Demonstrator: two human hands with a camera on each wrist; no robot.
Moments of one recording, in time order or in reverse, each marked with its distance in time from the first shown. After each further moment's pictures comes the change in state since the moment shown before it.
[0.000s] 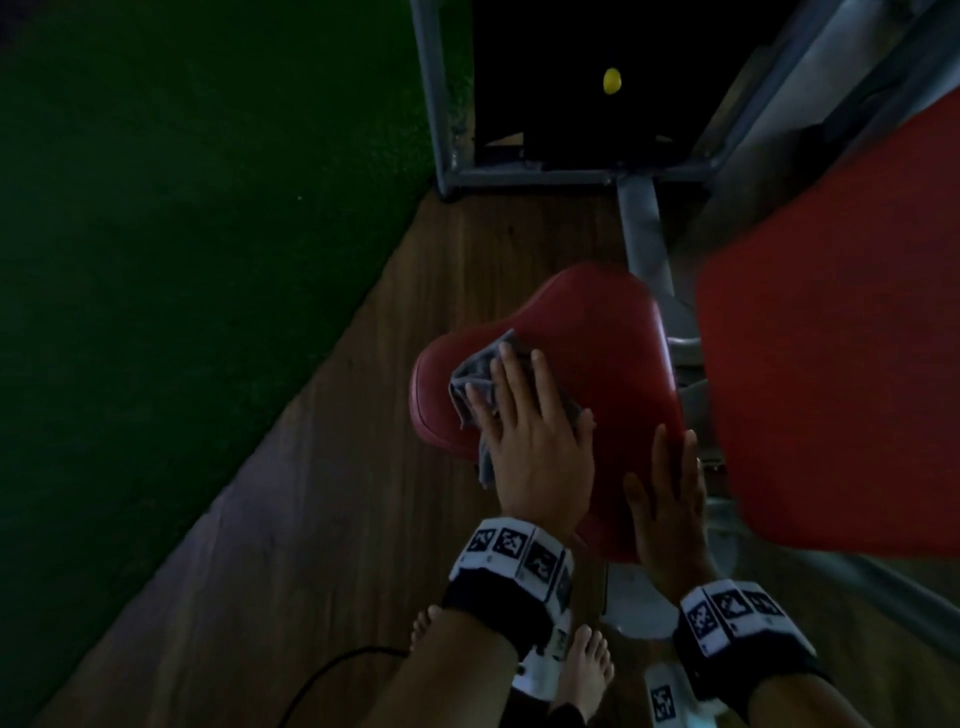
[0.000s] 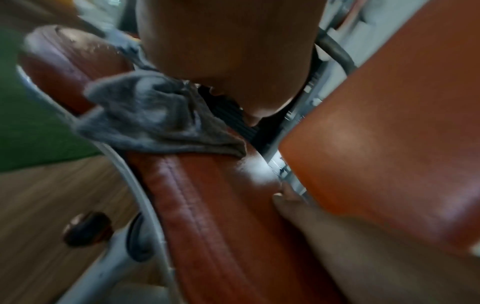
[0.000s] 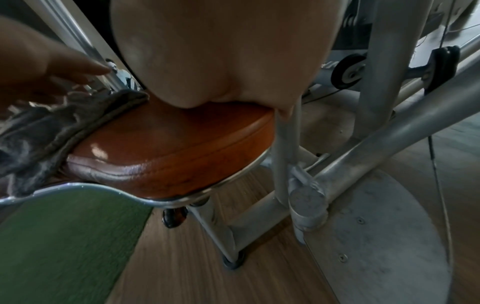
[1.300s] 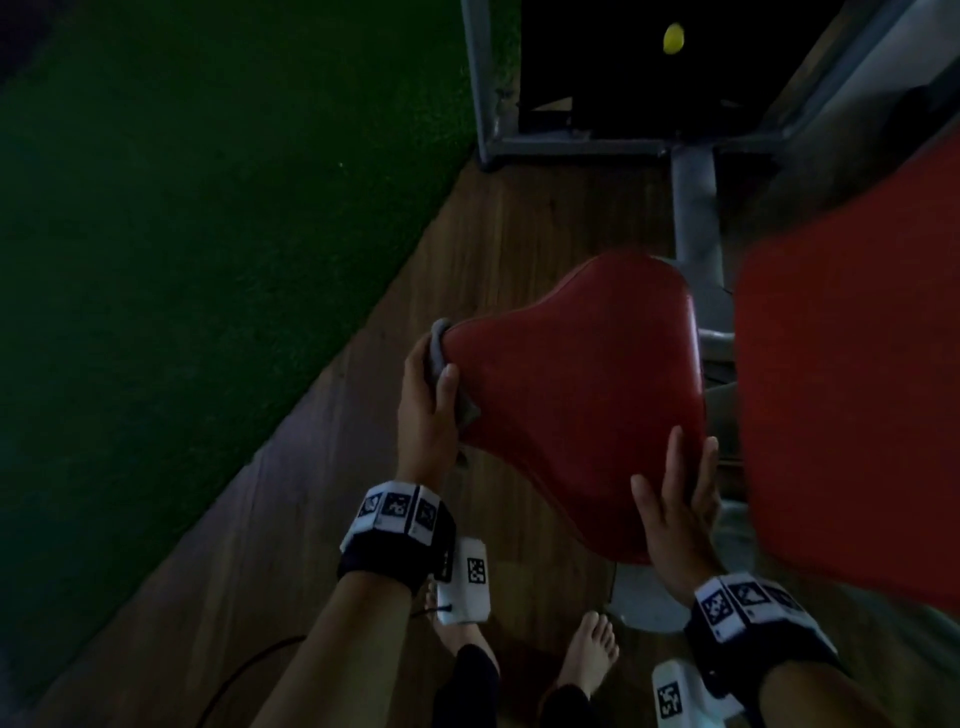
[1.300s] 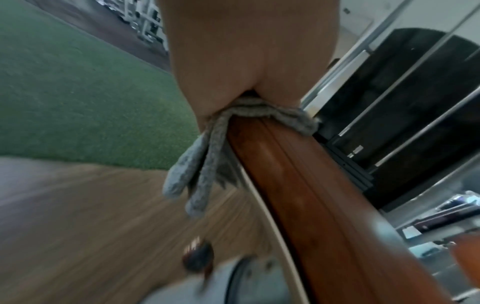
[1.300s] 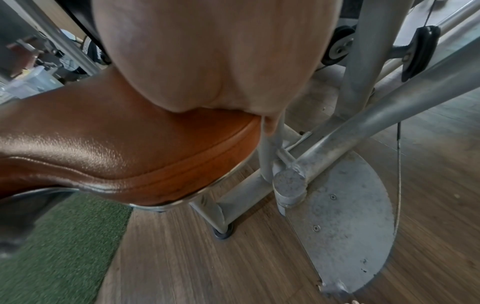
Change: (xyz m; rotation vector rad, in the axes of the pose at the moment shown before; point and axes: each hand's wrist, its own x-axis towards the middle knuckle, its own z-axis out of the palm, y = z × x) left_hand 0.022 -0.107 -0.018 -0.917 0.105 -0.329; right_hand -0.003 -0.024 -0.027 0.175 -0.191 0.114
